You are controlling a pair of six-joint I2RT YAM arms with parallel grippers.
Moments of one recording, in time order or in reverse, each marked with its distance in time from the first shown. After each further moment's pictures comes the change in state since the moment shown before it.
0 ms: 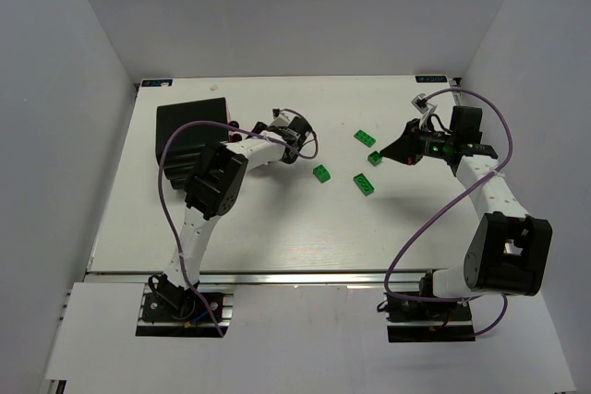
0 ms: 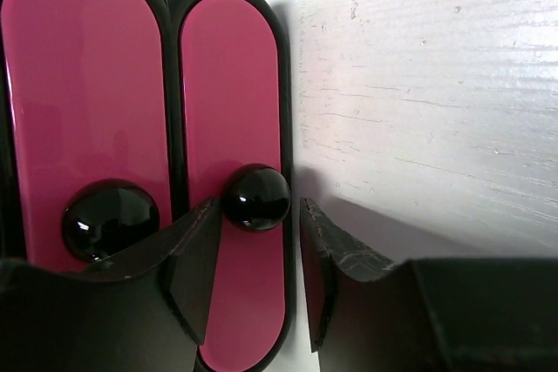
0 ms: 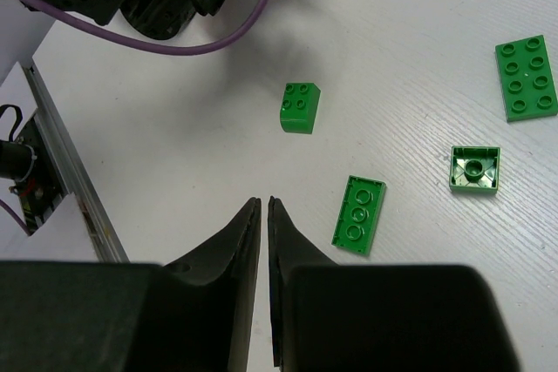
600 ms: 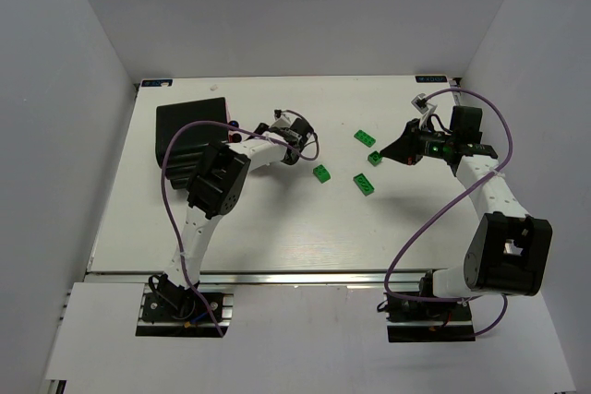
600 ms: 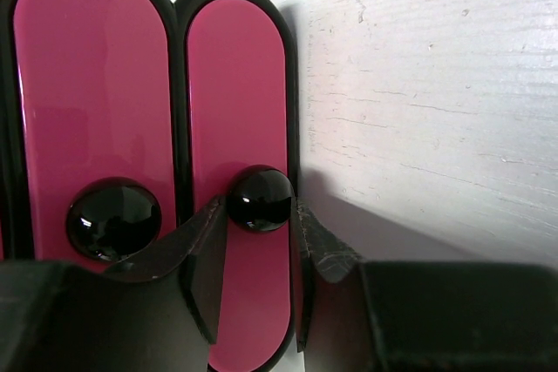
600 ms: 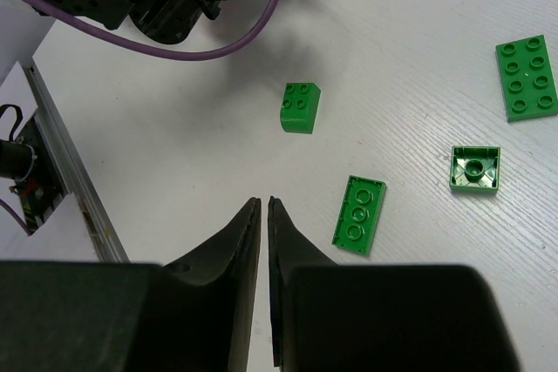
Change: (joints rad) left arm -0.008 0.030 0.016 0.003 -0.062 0.023; right arm 0.000 0.000 0.000 -0.001 0.000 -0.001
